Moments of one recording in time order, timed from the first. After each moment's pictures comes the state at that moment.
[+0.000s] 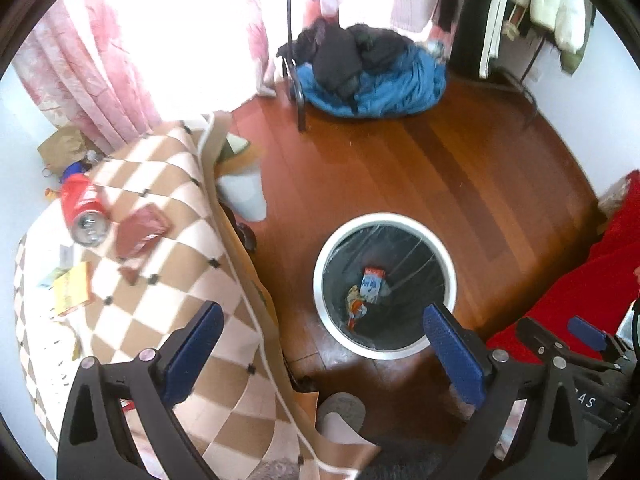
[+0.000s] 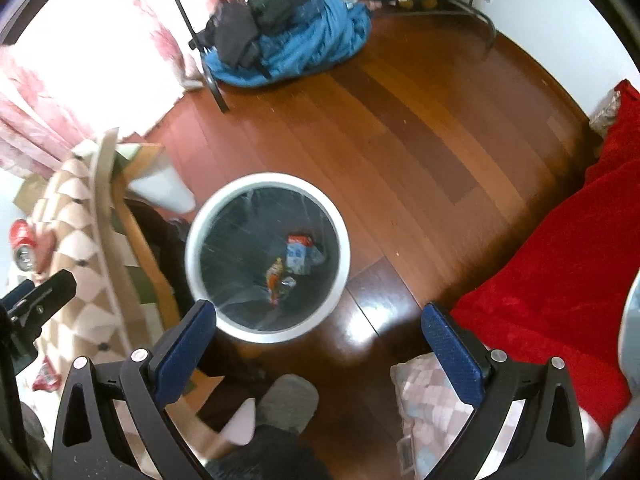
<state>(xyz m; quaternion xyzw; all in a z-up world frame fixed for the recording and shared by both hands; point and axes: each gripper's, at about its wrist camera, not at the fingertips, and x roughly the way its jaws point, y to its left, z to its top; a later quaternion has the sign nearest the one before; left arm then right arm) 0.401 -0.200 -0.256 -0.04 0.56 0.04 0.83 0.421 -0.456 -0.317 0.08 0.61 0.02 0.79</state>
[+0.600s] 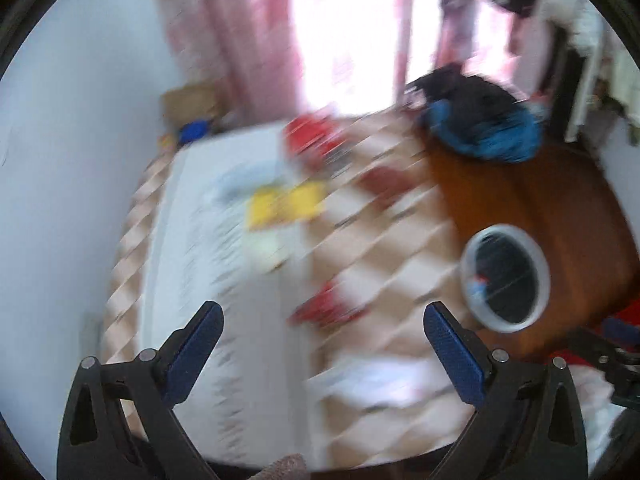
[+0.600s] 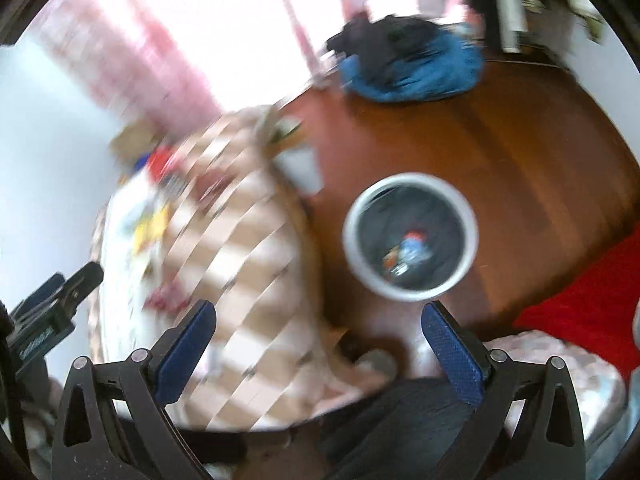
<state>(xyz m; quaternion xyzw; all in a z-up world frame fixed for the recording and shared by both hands) 0.212 -0.006 -0.218 -0.07 0.53 0.22 0.82 0.313 -0.280 -0.220 0.03 0.60 0.21 0.77</state>
